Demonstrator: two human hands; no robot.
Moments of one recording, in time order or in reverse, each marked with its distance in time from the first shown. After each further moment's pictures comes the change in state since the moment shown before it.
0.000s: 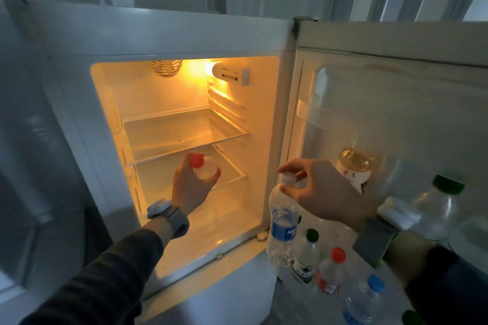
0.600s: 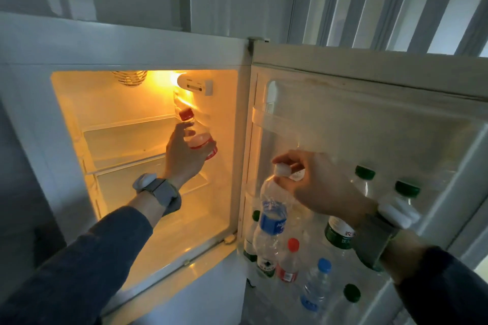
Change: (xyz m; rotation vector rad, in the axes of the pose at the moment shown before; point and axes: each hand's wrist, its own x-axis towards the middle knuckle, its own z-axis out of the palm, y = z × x) left_hand 0.021 0.130 0.006 -0.289 -0.064 -0.049; right_hand -0.065 -0.001 -0.067 -0.068 0.170 0.044
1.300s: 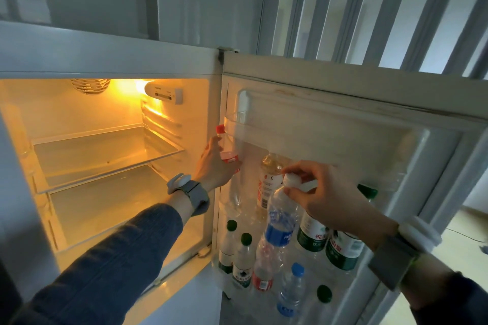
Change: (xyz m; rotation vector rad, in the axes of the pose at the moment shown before) left_hand -0.014 0.033 0.107 0.107 -0.378 0.001; right_hand -0.040 0.023 -0.035 0.005 0.084 0.132
